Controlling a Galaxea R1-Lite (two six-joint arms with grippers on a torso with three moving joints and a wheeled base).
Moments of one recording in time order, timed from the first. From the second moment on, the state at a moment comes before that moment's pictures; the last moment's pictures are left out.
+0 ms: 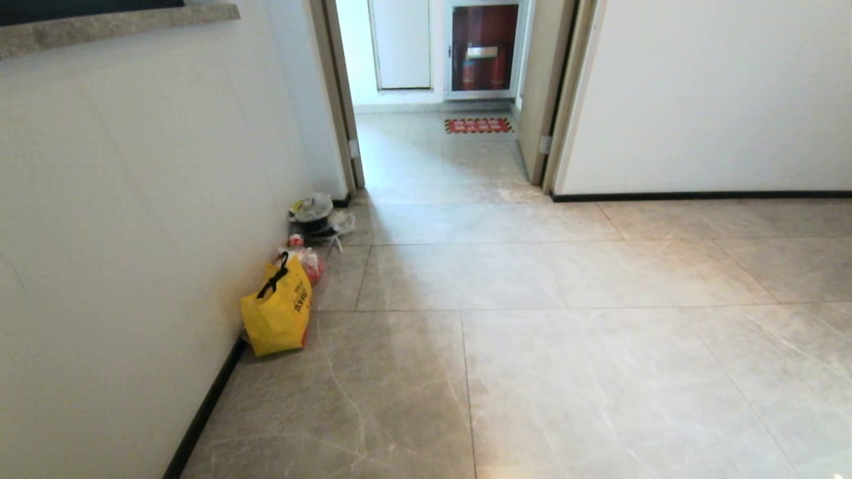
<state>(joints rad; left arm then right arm) 0.00 0.00 0.00 0.00 0.00 -0.01 -0.01 0.00 0.00 0.00 0.00 -0.02</state>
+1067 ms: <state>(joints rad) 0.00 0.00 0.00 0.01 0.00 -0.01 -0.01 0.00 0.00 0.00 0.00 -0.02</state>
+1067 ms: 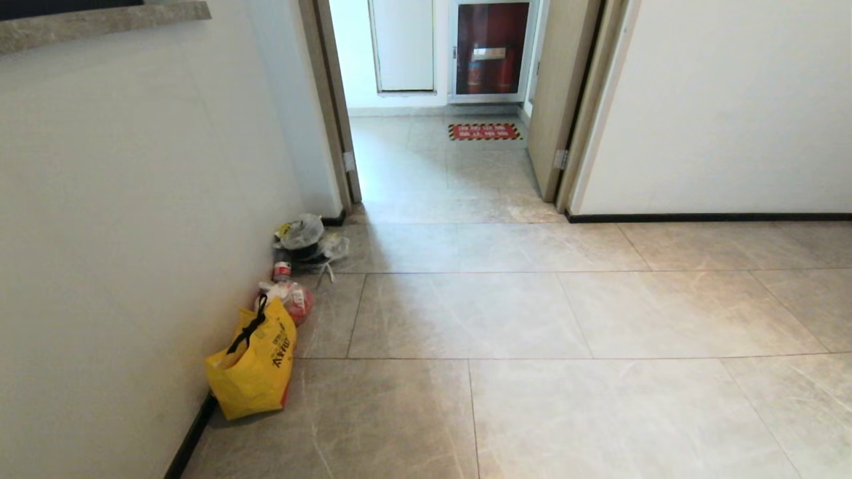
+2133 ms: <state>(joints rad) 0.00 0.00 0.00 0.00 0.00 -0.01 -0.01 0.00 0.00 0.00 0.00 -0.02</state>
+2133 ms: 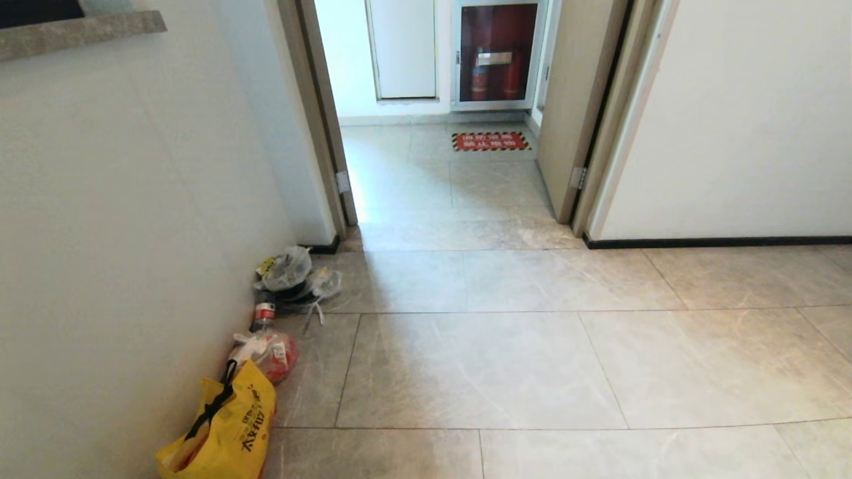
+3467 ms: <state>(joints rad) 0.00 0.00 0.00 0.00 0.00 -0.01 -0.01 0.00 0.00 0.00 0.00 -0.02</state>
